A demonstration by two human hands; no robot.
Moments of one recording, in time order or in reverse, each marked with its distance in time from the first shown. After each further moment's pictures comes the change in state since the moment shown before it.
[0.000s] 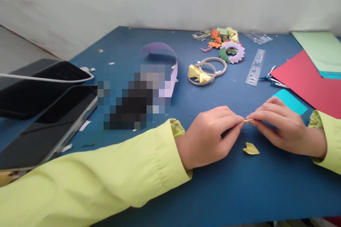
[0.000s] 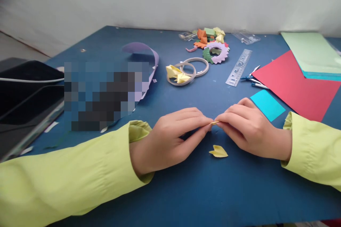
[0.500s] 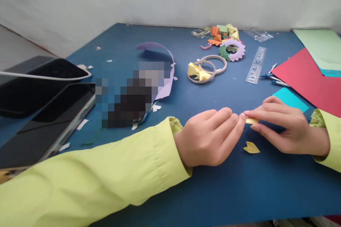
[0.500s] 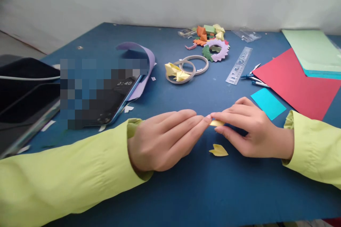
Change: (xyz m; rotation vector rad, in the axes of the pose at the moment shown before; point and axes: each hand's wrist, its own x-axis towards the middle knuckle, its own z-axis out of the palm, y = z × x) left_hand 0.000 -0.006 -0.013 0.569 0.106 0.564; right_hand 0.001 -0.002 -0.001 0.199 0.029 0.044
